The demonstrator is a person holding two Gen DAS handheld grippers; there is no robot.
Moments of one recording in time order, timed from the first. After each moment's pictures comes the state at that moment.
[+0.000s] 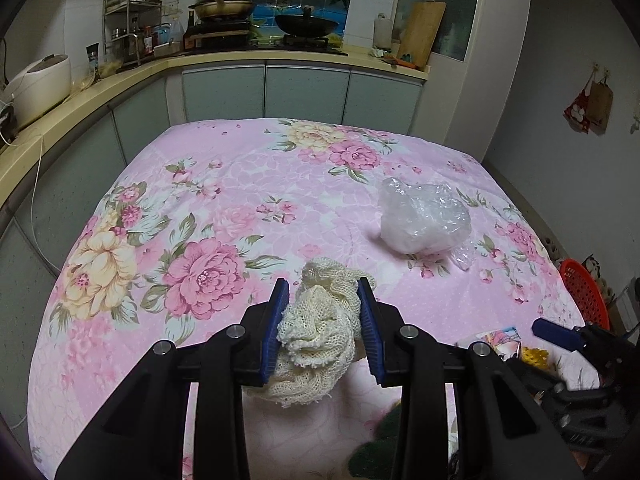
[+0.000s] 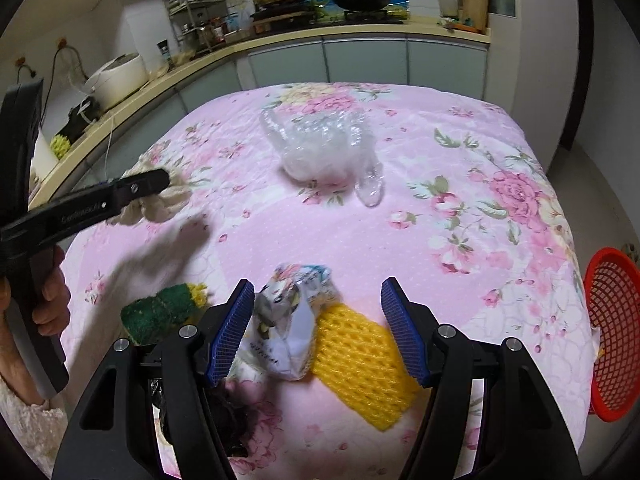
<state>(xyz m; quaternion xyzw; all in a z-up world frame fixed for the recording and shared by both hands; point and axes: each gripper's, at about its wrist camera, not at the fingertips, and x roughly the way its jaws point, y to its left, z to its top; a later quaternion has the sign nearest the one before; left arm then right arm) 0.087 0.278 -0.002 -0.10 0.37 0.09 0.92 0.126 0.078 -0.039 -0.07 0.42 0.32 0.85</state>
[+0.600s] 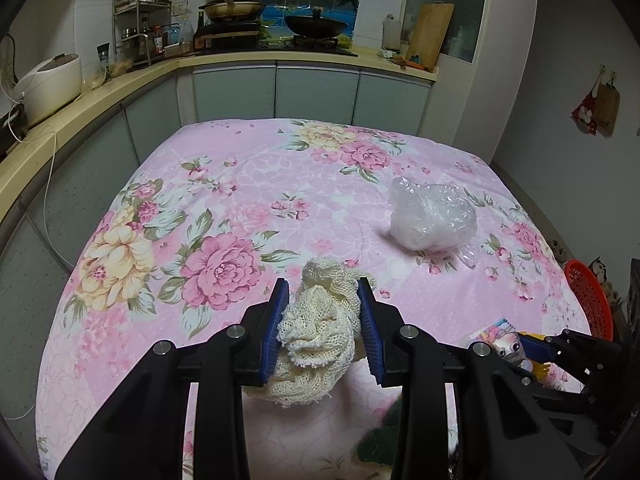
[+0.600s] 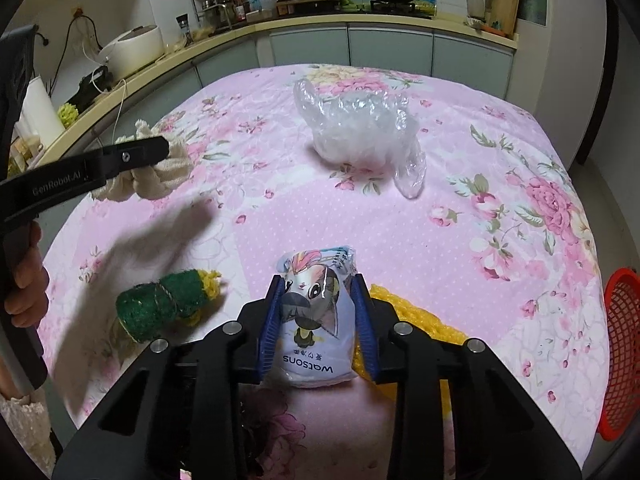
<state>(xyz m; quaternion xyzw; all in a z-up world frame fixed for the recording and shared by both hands) 0.076 0.280 0.003 -0.10 0.37 0.11 0.92 0.124 0.099 -0.048 -0.10 0.42 0.33 0.84</state>
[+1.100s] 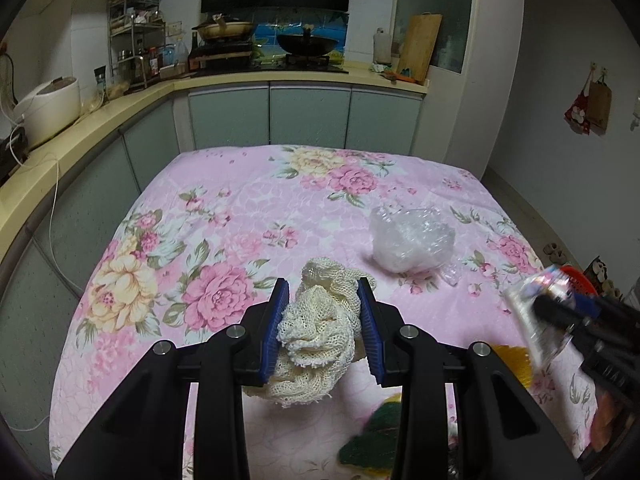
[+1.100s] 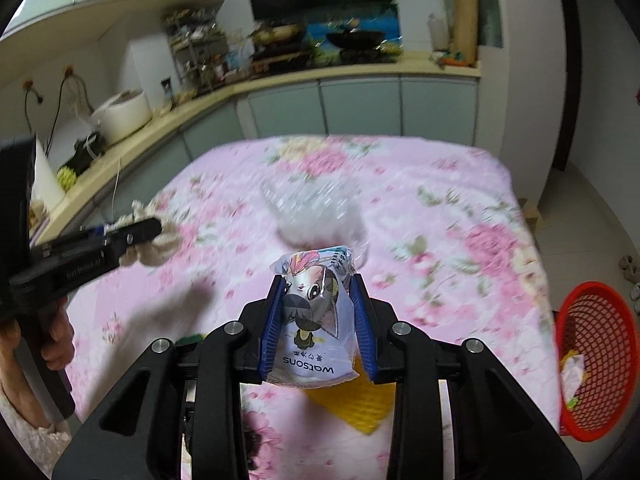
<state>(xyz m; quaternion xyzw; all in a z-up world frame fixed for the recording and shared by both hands) 0.076 0.264 0.032 -0.08 0.34 0.11 0.93 0.137 0.046 0.018 -0.03 0.35 0.30 0.89</state>
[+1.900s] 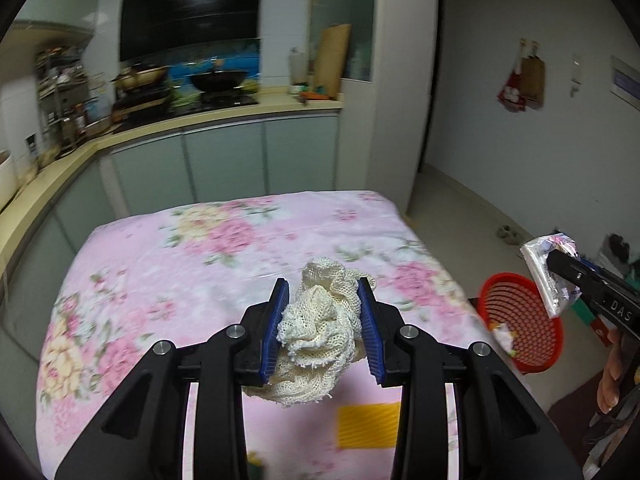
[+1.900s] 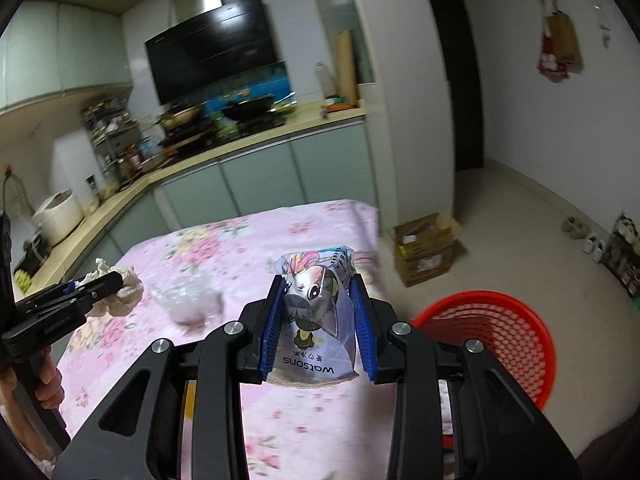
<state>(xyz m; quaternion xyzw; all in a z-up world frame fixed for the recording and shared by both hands) 0.131 0.142 0.079 -0.02 0.31 -0.01 0.95 0.159 -0.114 0.058 0.07 0.28 0.16 0.94</state>
